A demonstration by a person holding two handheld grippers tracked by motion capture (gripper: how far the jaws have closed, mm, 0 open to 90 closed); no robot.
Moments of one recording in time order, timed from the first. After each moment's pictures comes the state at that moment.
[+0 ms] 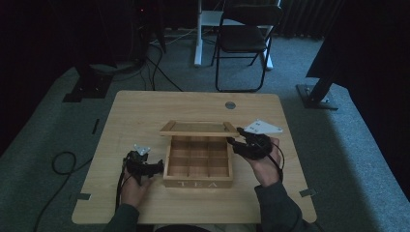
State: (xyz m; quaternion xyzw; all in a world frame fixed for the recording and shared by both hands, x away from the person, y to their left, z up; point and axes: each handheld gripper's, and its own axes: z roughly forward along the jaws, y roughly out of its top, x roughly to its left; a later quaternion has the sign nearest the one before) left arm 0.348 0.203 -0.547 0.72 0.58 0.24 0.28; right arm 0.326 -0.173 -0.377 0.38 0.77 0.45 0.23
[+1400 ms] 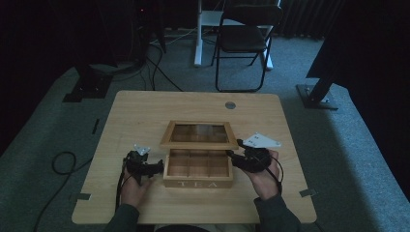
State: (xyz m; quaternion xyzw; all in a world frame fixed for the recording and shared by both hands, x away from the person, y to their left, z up) left arm 0.348 0.203 -0.546 0.72 0.58 0.24 0.28; right arm 0.302 -0.171 -0.402 0.39 0.77 0.44 0.23
